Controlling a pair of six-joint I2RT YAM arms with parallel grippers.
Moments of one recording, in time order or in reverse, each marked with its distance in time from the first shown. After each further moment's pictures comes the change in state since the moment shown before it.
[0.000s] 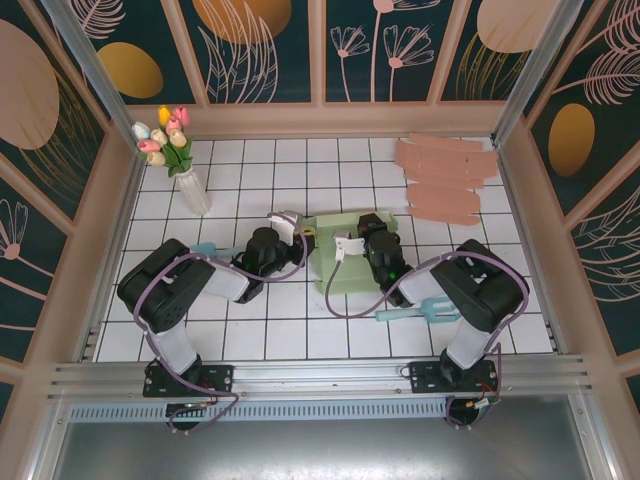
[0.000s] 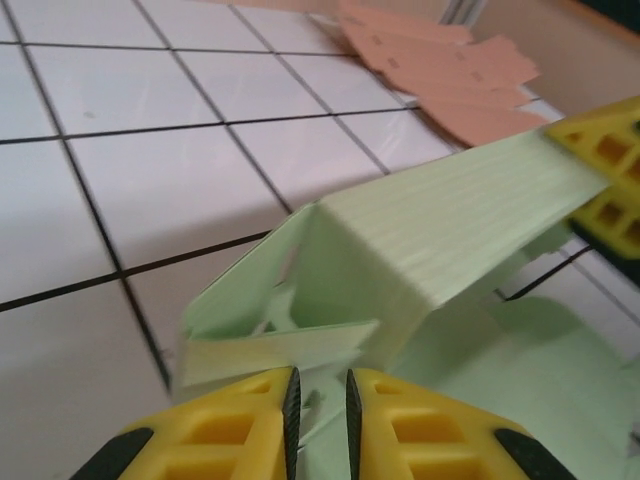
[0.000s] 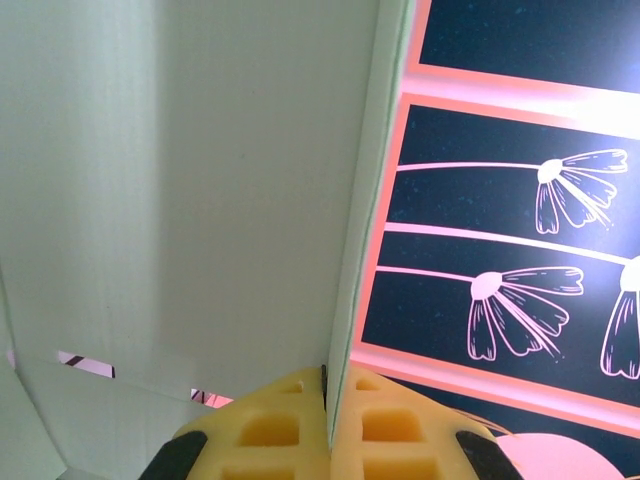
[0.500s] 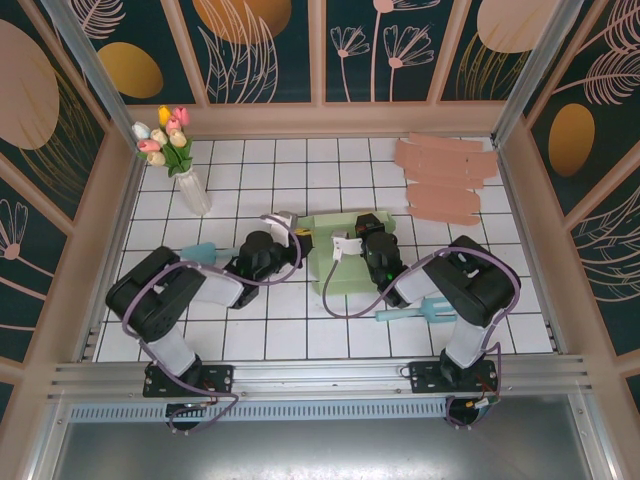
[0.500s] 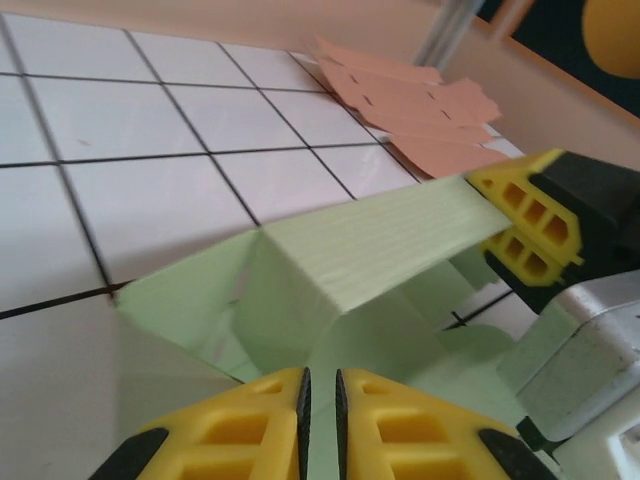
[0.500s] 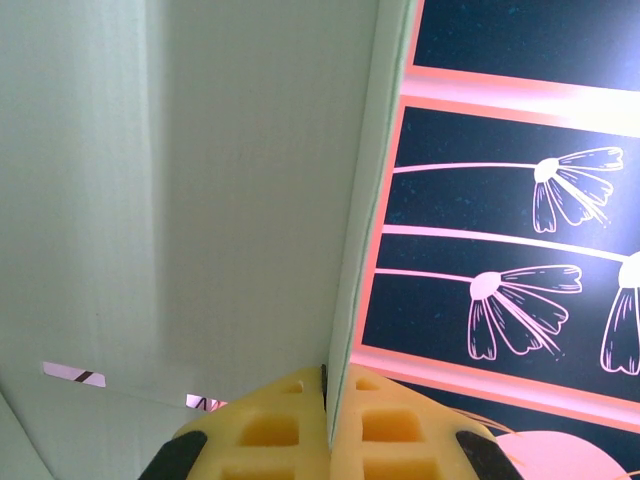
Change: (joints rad) left arm -0.004 -0.099 -0.069 0.022 -0.032 -0.038; right arm 0.009 0.048 0.010 0.058 0.013 0.011
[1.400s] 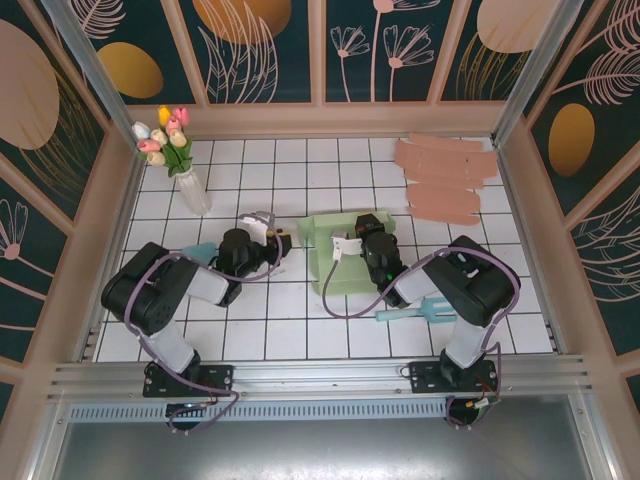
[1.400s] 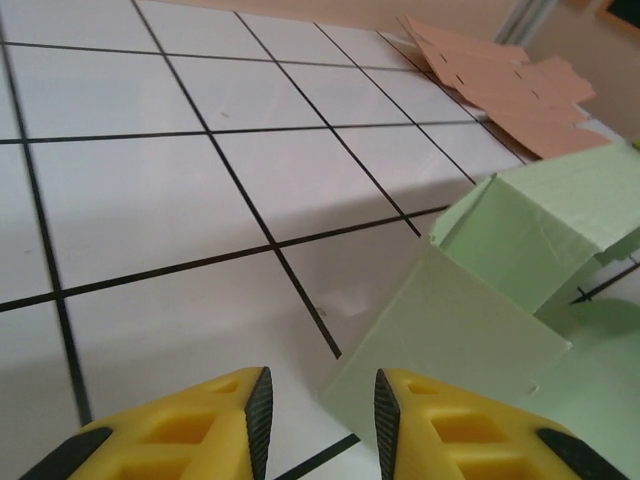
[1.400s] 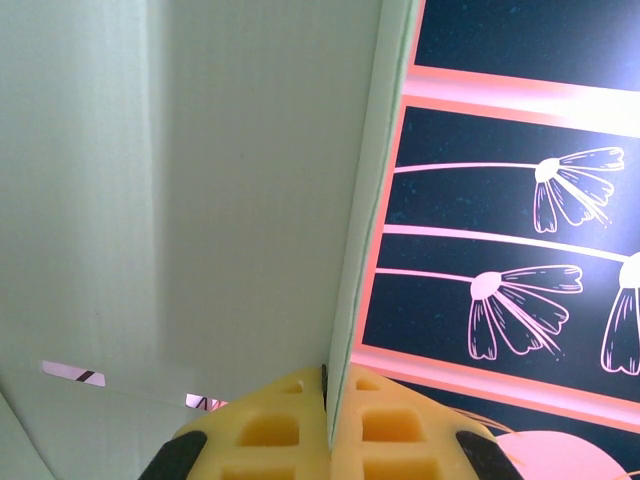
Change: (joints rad) left arm 0.187 0.054 -0.055 0.040 0.133 0.104; right arm 0.002 0.001 0.000 -0.001 0.003 0.000
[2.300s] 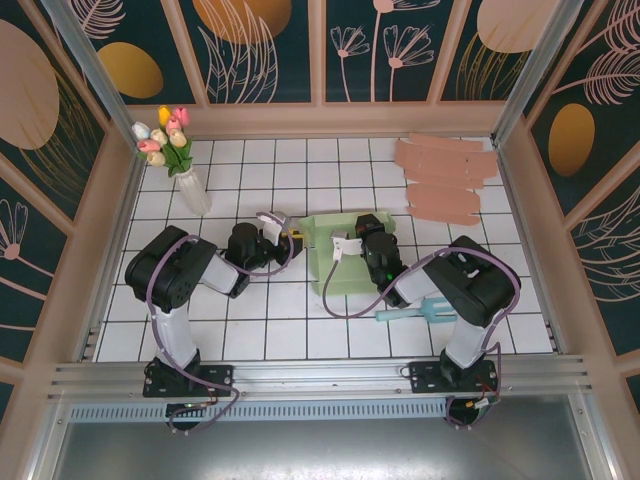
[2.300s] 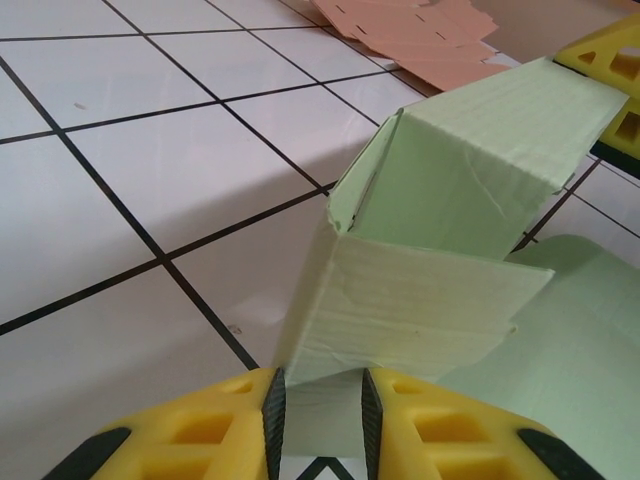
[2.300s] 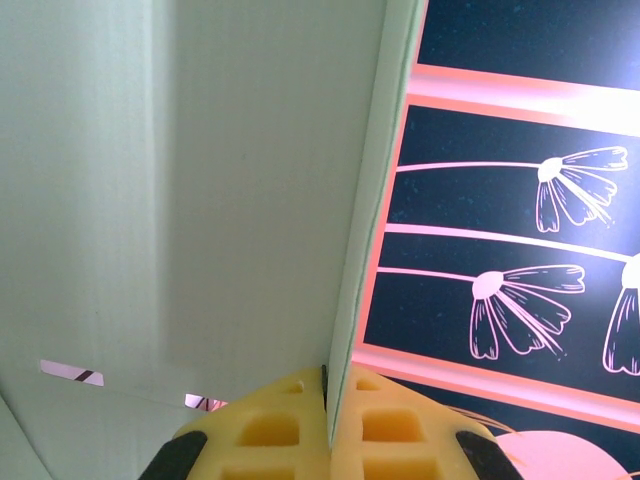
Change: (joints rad) left arm 0.004 0.171 0.097 0.072 0.210 0.108; right arm 0.000 -0.003 0.000 -0.008 0.002 0.000
